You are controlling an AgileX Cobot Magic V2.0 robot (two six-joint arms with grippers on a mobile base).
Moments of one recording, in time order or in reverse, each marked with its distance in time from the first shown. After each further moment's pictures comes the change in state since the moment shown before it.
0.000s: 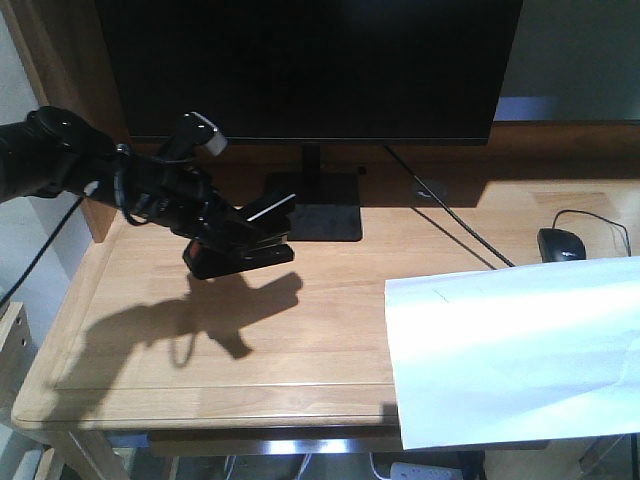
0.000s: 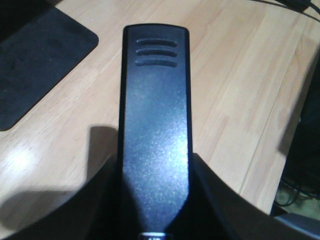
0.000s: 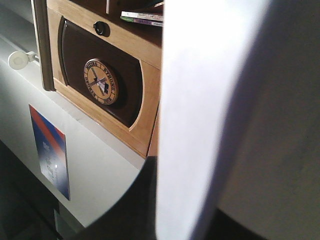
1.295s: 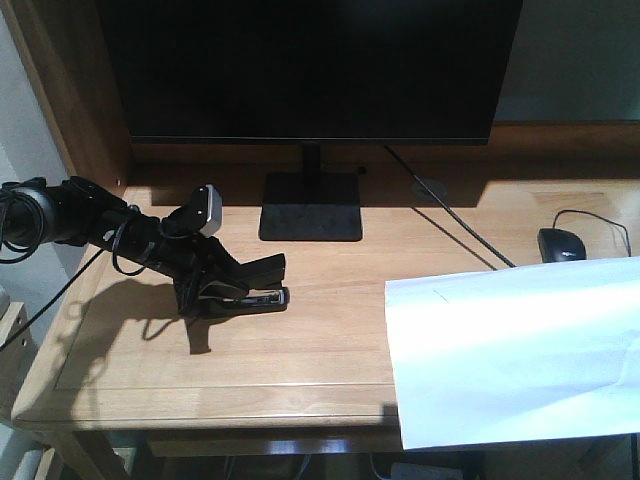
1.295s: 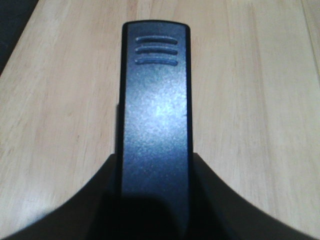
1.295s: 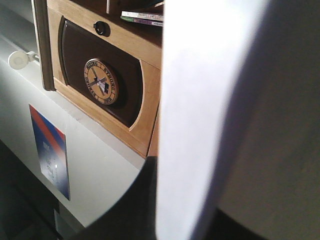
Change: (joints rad) left arm 0.086 0.355 -0.122 -0.086 0.120 0.676; right arm 0.000 0.000 0.000 0.000 0.000 0.000
